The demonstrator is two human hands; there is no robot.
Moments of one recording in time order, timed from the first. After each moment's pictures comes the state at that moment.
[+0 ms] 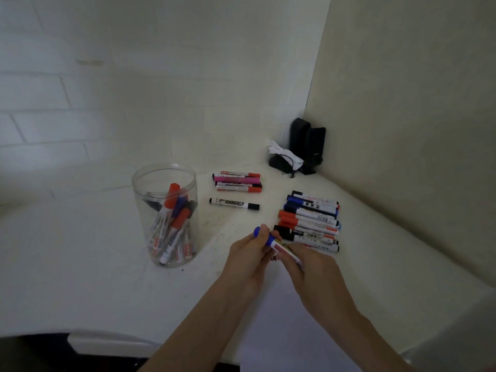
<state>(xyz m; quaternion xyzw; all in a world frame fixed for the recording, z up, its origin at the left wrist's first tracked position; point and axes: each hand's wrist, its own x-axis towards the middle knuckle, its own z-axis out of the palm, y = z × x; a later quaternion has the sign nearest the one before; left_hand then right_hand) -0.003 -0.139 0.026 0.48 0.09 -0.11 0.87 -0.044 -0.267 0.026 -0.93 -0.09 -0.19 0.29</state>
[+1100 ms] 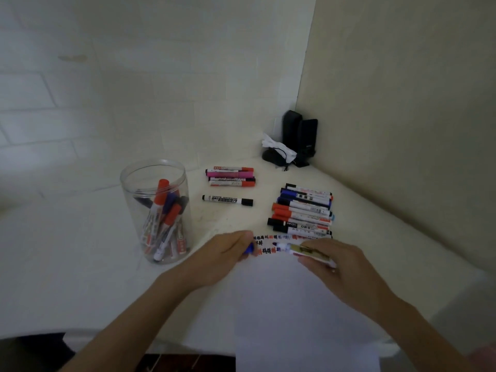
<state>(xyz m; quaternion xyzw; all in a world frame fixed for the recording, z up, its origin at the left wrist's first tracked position) -0.003 -0.073 0.033 0.87 -0.26 -0.06 0.41 -0.052 -0.336 0.036 -0.92 -0.21 -0.18 0.27</state>
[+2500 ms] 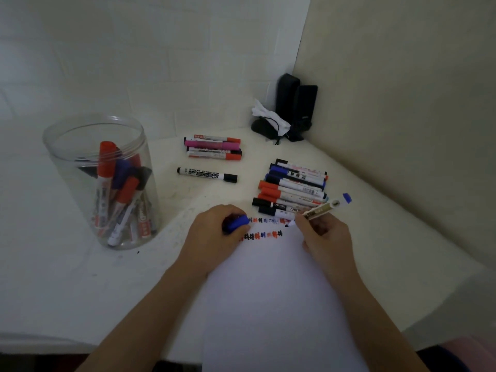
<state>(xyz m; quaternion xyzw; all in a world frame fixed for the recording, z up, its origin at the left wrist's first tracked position) 0.040 -0.120 -0.028 0.89 -0.15 0.12 0.42 0.009 -0.331 -0.015 -0.81 0.11 -0.17 0.55</state>
